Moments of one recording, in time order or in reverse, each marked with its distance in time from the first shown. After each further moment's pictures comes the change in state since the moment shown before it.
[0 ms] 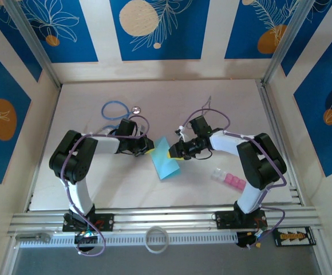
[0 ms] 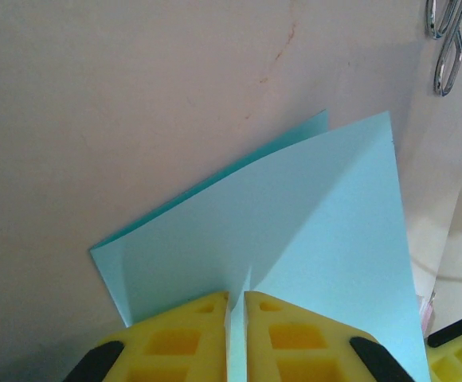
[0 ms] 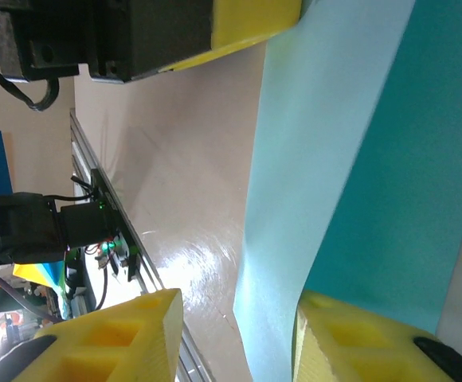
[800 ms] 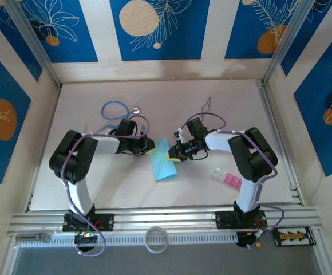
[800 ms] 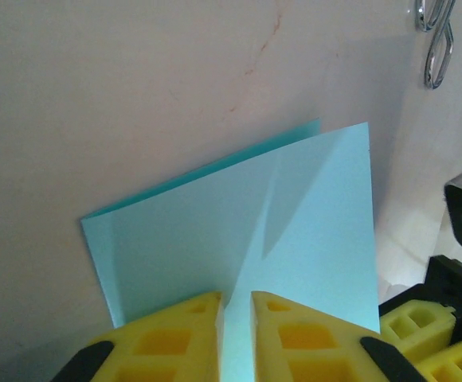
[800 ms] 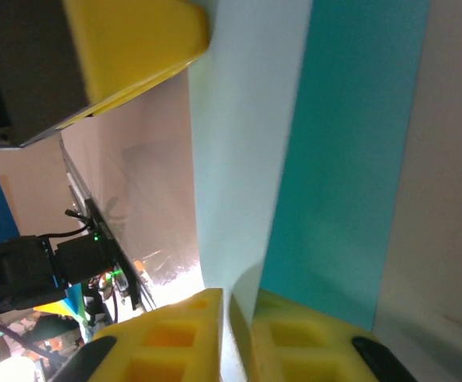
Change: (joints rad) left arm 0.000 -0.001 0.000 0.008 0.026 0.000; right arm 0.014 0.115 0.013 0.089 0.029 0.165
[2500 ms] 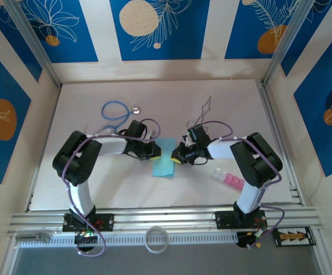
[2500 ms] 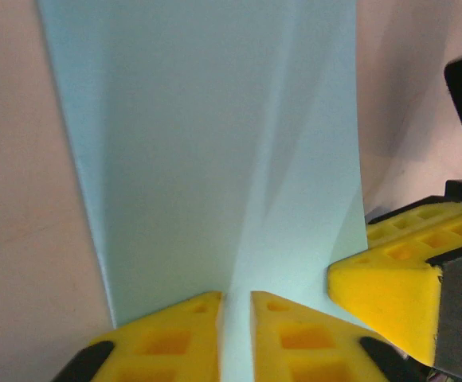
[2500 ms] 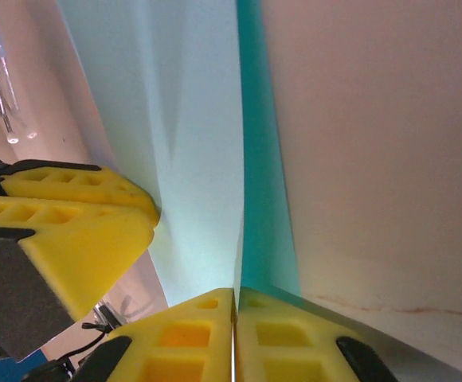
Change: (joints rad) left arm -0.113 -0.002 0.068 -0.192 -0.034 0.172; right arm 0.029 -0.077 -0.163 0.233 0.223 0.438
